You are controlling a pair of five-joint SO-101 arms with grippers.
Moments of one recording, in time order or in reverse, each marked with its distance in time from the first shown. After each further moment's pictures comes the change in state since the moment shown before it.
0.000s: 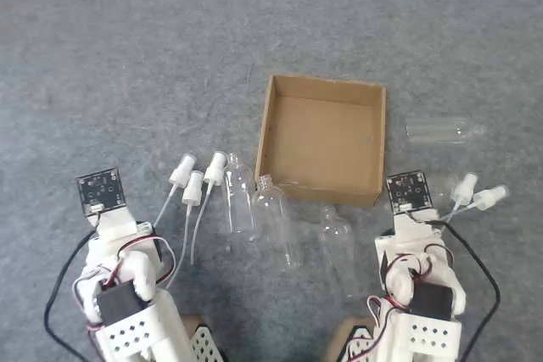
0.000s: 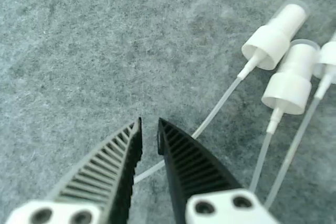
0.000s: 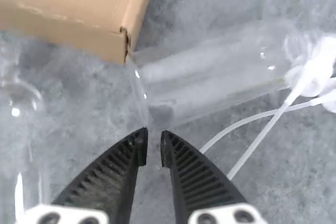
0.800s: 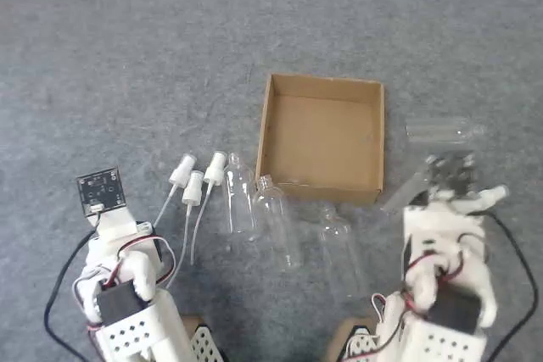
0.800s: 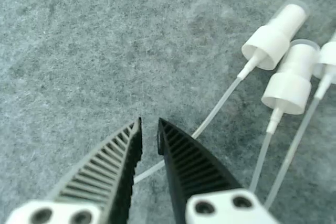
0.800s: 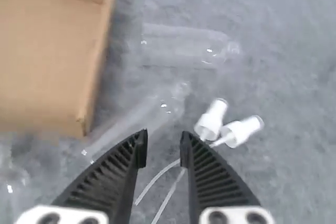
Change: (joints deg) left arm 0.0 0.0 0.0 0.0 0.0; right arm 6.9 17.8 -28.4 -3.2 -4.7
